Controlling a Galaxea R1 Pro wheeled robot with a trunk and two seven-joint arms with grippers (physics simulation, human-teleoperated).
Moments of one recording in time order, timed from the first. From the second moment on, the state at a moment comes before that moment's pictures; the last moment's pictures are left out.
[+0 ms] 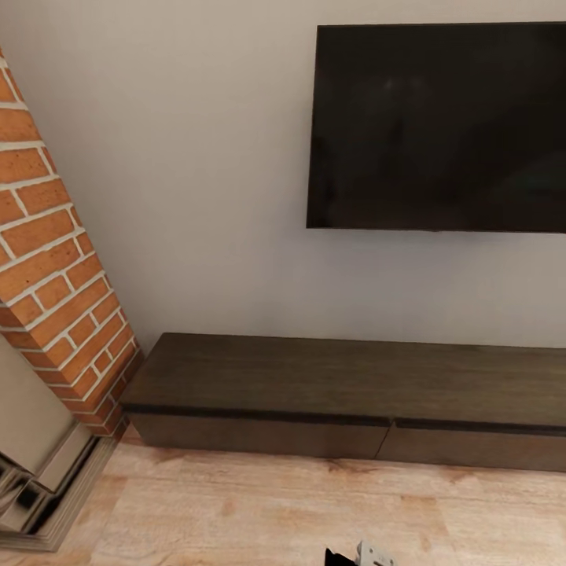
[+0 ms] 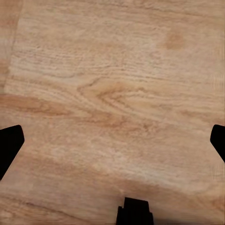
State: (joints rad) left arm -0.32 0.08 -0.53 -0.13 0.61 -0.29 0.13; right arm -0.36 0.09 0.65 -0.25 -0.98 -0.21 -0.15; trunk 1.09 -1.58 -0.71
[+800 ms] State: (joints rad) left arm -0.32 0.27 -0.45 -0.59 0.61 0.28 -0.42; right arm -0.36 0.00 0.61 -0.28 -1.04 -0.19 0.34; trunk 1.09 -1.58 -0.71
